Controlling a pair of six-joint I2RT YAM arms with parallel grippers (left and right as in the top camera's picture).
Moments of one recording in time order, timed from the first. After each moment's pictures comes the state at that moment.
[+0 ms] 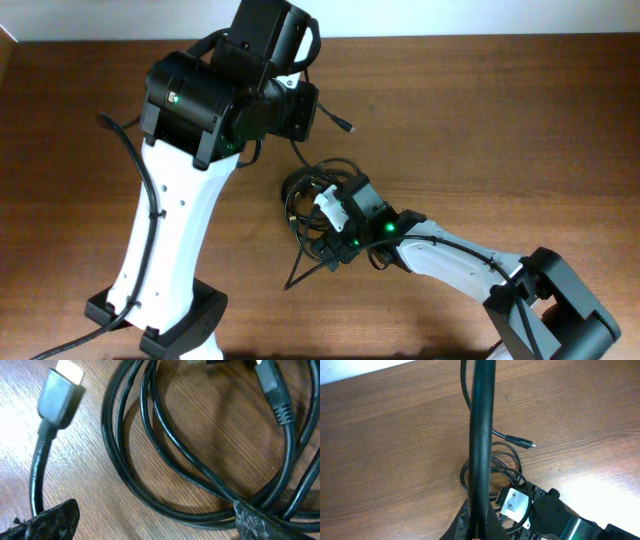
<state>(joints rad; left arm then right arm) -0.51 1.88 2.59 -1.69 -0.11 -0.17 0.71 1.70 0.85 -0.17 -0.23 -0.03</state>
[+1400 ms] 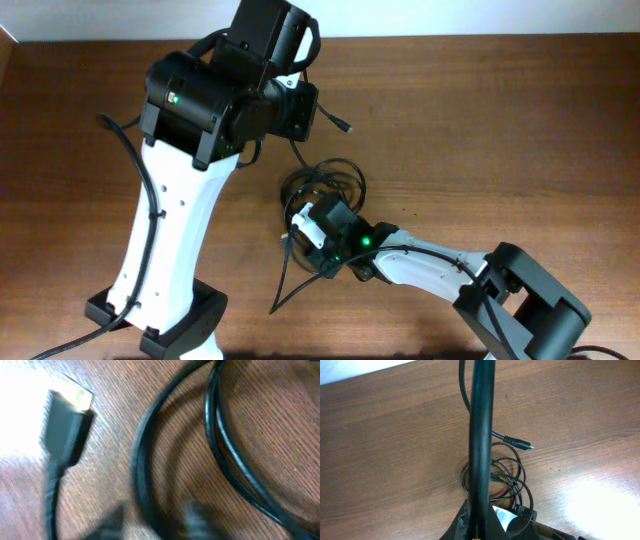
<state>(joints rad) -0.51 1.88 2.59 -1.69 -0.11 -0.17 0.83 1.79 0.87 -0.13 -0.18 -0.03</state>
